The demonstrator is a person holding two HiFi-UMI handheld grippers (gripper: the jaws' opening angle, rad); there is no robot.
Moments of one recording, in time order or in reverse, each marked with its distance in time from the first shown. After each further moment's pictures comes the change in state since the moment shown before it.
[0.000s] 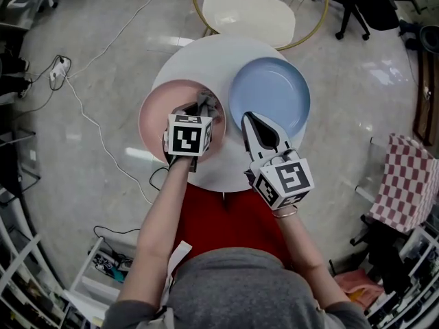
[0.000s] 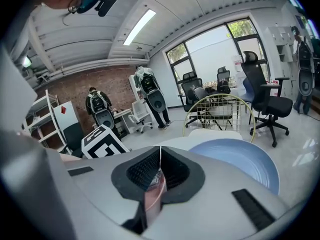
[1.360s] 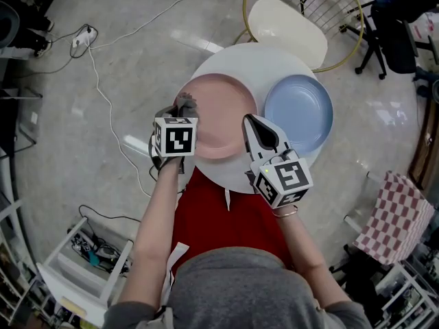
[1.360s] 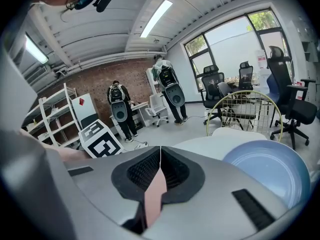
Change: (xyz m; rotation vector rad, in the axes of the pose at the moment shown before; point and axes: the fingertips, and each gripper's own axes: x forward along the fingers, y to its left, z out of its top) left arm -0.089 0.135 -0.065 -0.151 0.011 0.319; right arm 0.040 0.095 -0.008 -0.111 0.073 0.172
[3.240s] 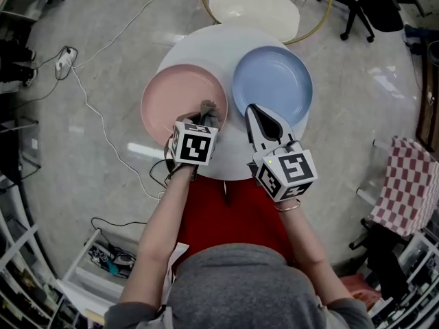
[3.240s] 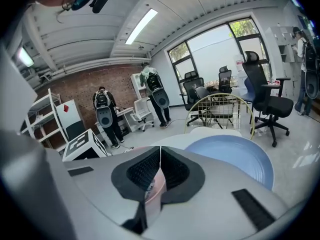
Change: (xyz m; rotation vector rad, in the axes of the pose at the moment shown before) left arm 0.005 -0.174 -0.021 0.228 0.068 -0.267; right arm -0.077 -0.077 -0.015 0.098 -0.063 -0.160
